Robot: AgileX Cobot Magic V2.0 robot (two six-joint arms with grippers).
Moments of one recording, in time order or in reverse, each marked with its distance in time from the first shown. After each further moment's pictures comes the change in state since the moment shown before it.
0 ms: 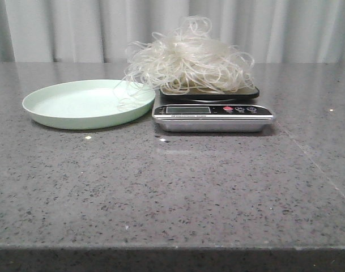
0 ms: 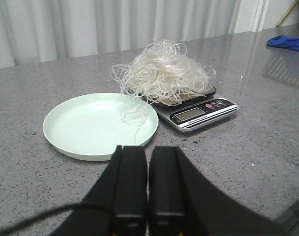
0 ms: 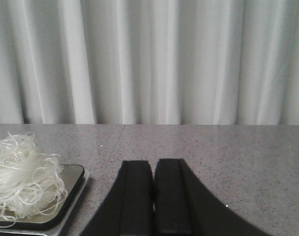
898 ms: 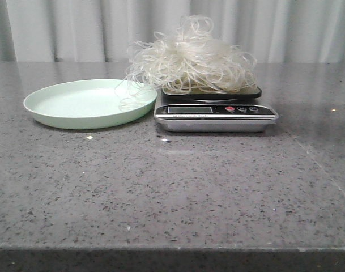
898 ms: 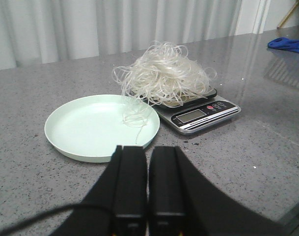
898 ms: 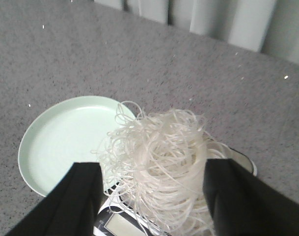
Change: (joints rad) left arm 0.000 0.000 0.000 0.000 -0.006 0.000; right arm 0.473 0.966 -0.907 0.014 0.490 -0.025
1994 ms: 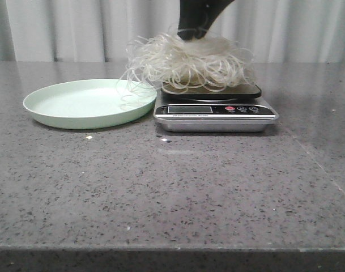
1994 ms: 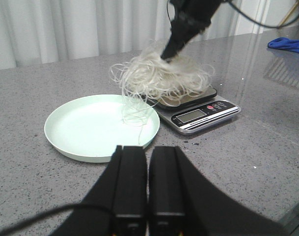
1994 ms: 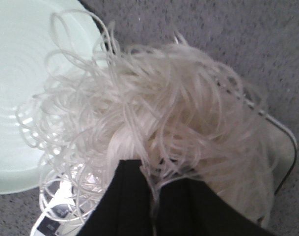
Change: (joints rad) left arm 0.000 0.000 0.000 0.000 0.000 0.000; right arm 0.009 0.611 -0.700 -0.078 0.599 -0.003
